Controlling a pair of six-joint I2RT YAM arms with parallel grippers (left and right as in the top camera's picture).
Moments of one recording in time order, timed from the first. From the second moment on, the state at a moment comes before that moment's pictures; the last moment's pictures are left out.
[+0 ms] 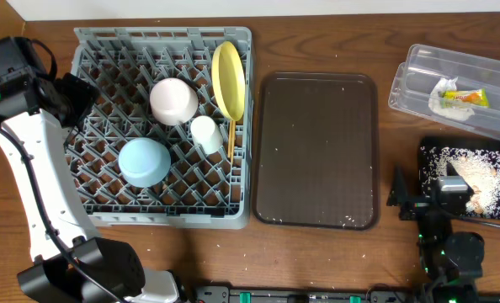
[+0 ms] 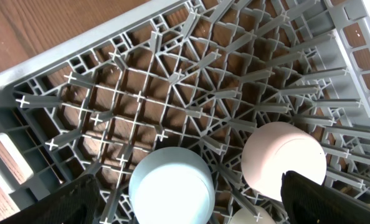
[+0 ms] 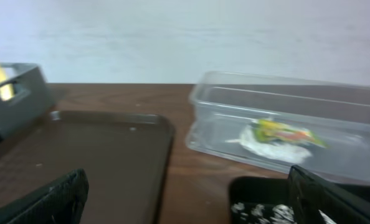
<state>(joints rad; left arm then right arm) 0.46 1.63 1.71 -1.18 -0.06 -0.62 0.11 0.20 0.01 0.11 0.07 0.04</state>
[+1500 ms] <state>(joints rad) 0.46 1.63 1.71 -1.18 -0.06 -0.62 -0.01 0.01 0.01 -0.07 0.03 -0.10</state>
